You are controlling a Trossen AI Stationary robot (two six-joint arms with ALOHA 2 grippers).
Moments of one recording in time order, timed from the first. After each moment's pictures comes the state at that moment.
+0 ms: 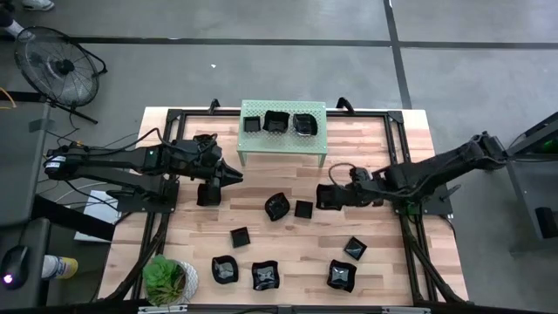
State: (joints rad) left arm 0.03 0.81 0.68 -0.18 0.08 -0.52; right arm 0.26 1.17 0.83 -0.76 0.16 1.74
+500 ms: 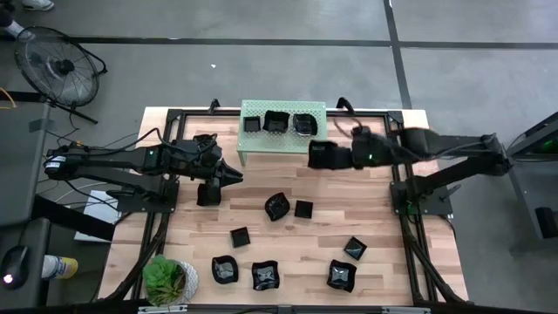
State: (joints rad) left arm 0.03 0.81 0.68 -0.18 0.08 -0.52; right arm 0.01 1.17 1.27 -0.97 0.26 1.33
